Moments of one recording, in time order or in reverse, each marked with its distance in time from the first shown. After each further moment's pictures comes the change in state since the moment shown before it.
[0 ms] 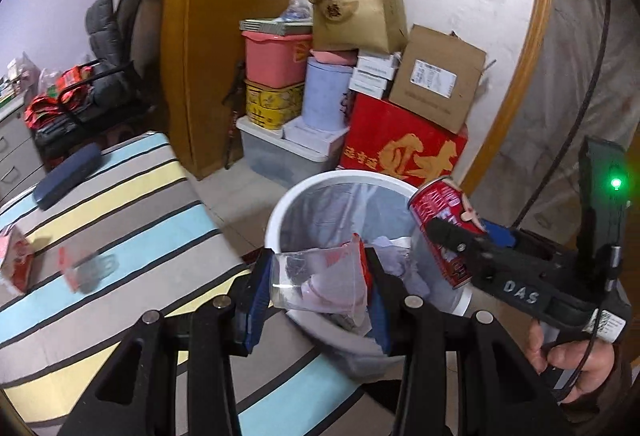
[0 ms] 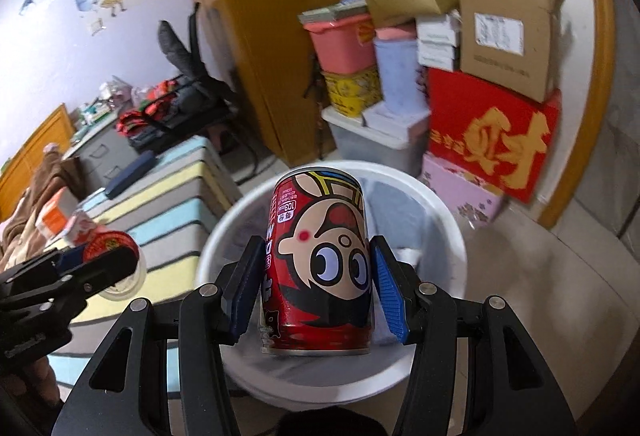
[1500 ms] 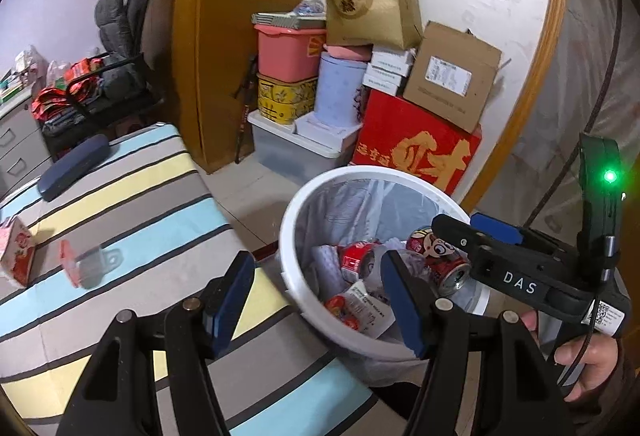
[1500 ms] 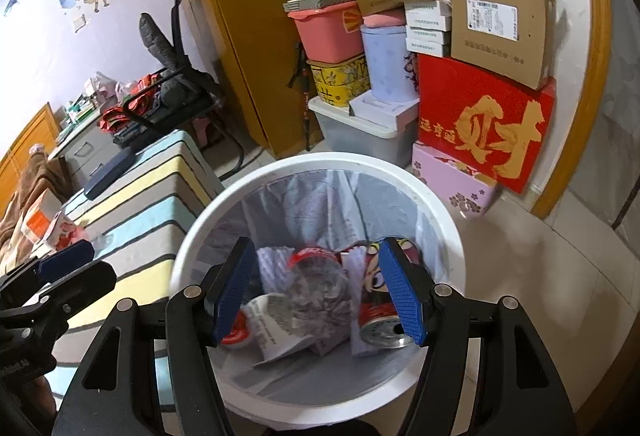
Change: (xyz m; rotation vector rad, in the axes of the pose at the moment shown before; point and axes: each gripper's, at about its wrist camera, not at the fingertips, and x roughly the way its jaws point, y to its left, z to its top) left arm 0.001 0.013 -0.003 -0.037 0.001 0.046; right arm 0.012 -0.004 0.007 0.008 0.029 -0.032
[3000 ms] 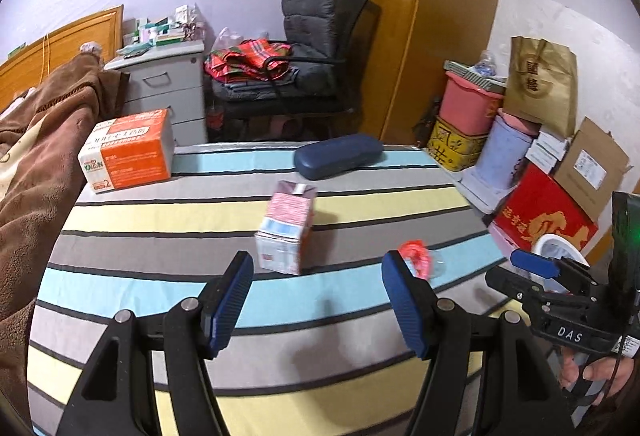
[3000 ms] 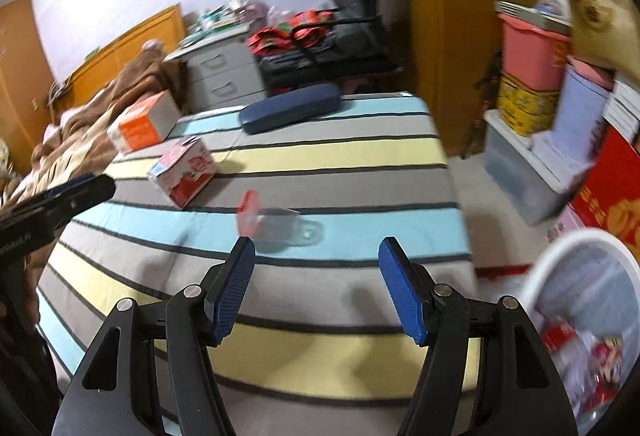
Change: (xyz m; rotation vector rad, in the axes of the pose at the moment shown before) left arm -0.094 0.246 -0.043 -0.303 -0.097 0.367; right arm 0.055 0.196 -0.005 -0.398 0.108 0.361
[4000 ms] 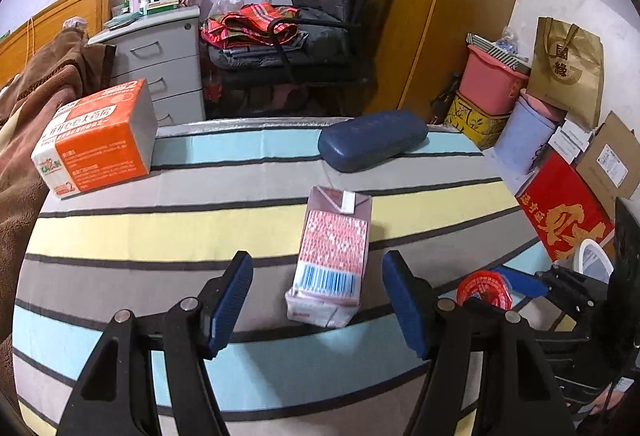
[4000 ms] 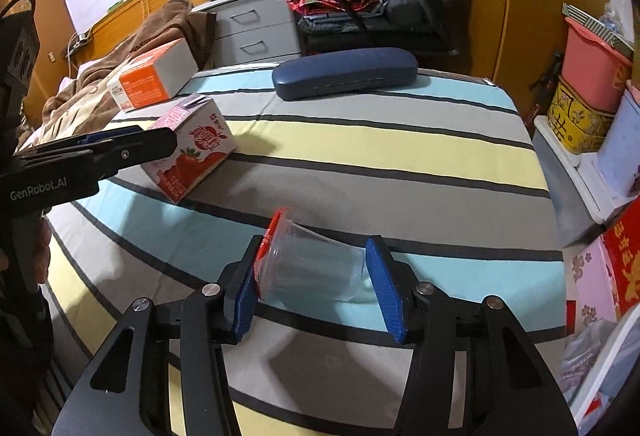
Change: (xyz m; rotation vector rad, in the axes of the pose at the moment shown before) left arm 0.080 0.025 0.024 0.005 0.112 -0.009; right arm 0.058 0.021 0.013 -0.112 0.118 0.064
